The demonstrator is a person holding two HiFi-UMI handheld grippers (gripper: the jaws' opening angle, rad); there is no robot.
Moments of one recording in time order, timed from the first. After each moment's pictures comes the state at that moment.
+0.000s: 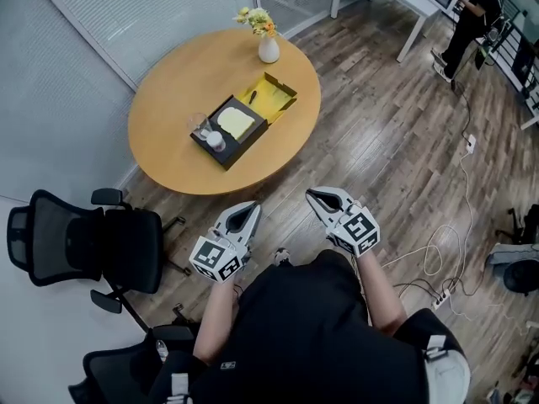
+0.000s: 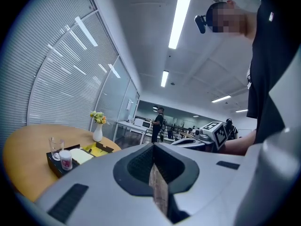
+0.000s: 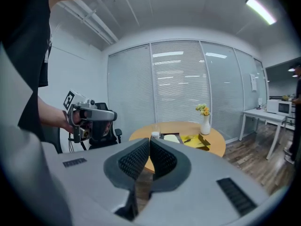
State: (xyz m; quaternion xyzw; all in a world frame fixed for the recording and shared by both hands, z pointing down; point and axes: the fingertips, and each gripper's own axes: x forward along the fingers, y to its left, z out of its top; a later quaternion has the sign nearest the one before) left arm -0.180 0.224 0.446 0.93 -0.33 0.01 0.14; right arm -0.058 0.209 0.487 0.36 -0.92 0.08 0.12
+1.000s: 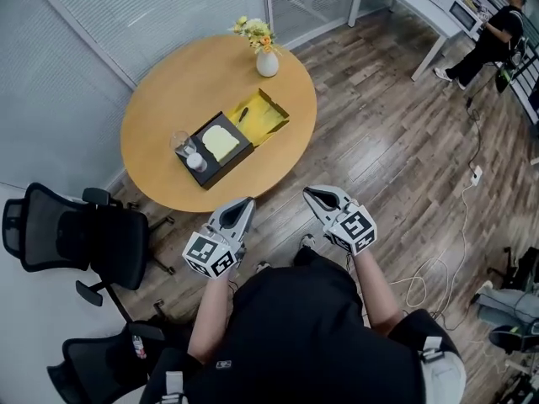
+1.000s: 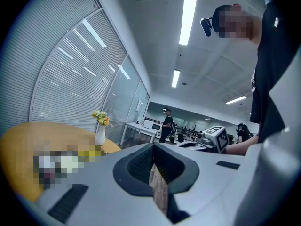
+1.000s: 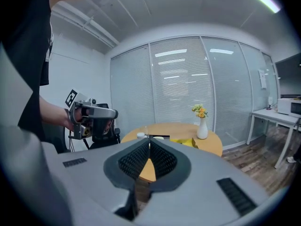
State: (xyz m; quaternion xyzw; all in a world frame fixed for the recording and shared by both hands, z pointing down) left arm -0.088 0.114 0.446 0.90 -0.40 0.00 0.16; right arm 0.039 0.092 0.492 0.30 -0.94 0.07 0.11
